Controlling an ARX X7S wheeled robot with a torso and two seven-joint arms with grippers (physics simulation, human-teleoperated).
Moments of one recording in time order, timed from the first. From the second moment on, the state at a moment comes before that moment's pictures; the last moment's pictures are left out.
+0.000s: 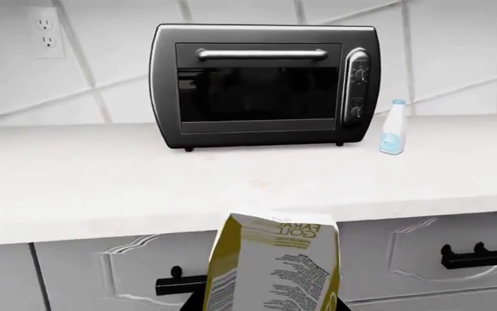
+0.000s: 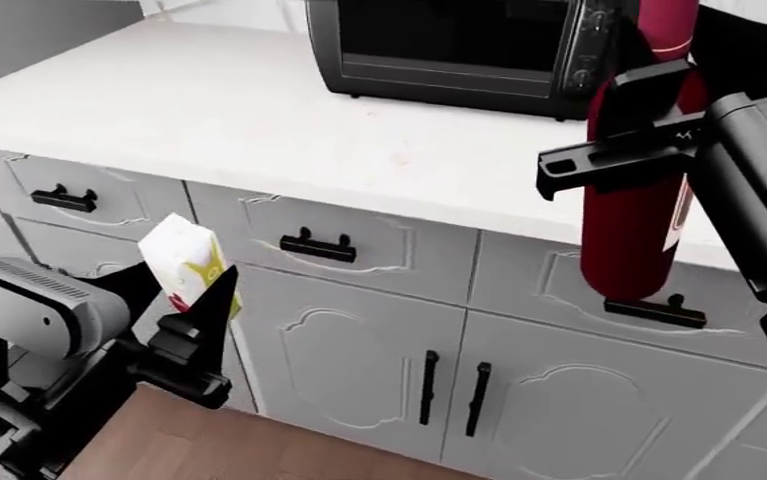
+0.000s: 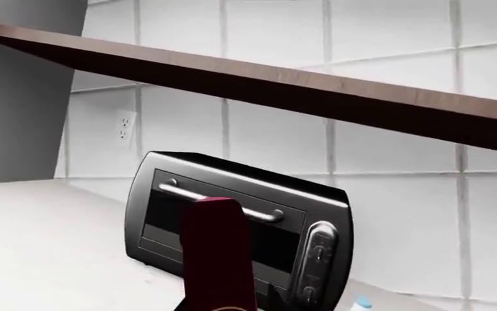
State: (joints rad) left arm -0.29 -0.67 -0.26 0.85 -1.22 -0.98 -0.27; right arm 1.33 0.76 -0.30 -0.72 1.81 1.11 1.27
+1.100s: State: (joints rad) left arm -0.29 -0.71 -0.28 0.88 -1.29 -0.97 -0.32; right arm 1.37 0.78 -0.34 -0.73 1.85 1.10 1.31
